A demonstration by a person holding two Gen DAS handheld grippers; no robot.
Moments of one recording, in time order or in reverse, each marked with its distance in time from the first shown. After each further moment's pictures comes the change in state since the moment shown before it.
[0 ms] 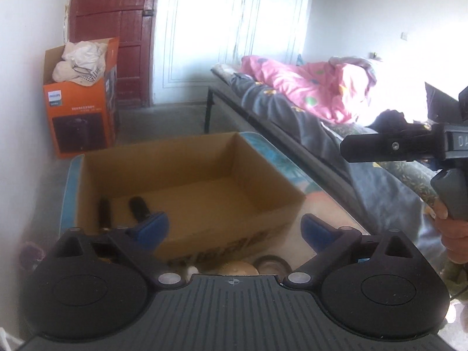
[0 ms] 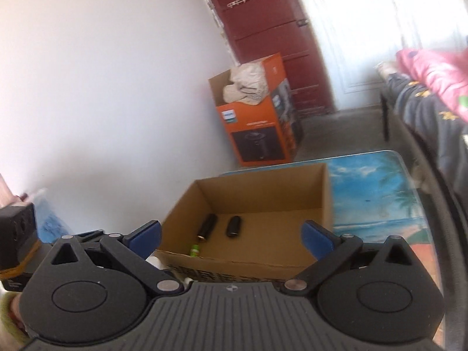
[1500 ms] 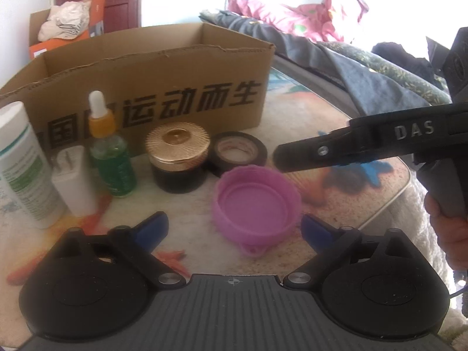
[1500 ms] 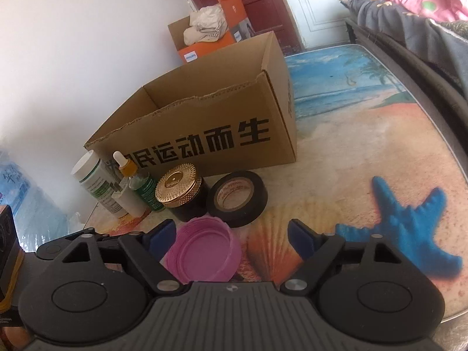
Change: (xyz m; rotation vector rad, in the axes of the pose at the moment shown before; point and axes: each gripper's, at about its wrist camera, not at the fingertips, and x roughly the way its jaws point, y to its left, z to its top) left arm 0.067 -0.044 -0.125 0.044 0.157 0.015; right arm 0.050 -0.042 -0.160 0.140 0.192 -0.021
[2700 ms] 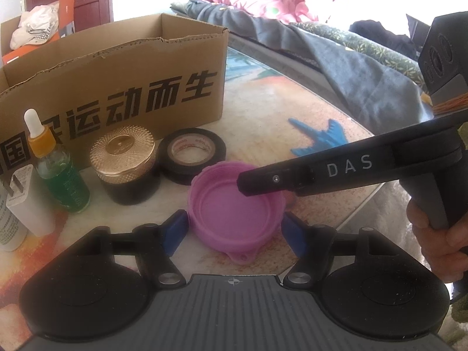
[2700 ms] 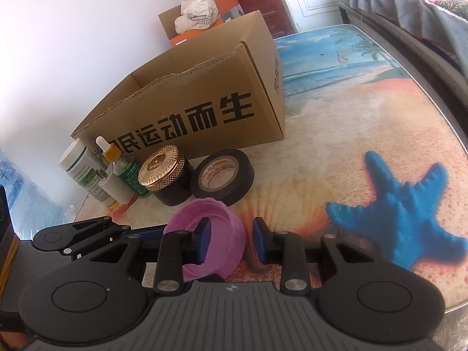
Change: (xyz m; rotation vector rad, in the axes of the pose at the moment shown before) left arm 0.025 -0.030 0.013 0.070 0.061 -0.049; right arm 0.009 -0.016 -0.007 0.034 0.047 -0.013
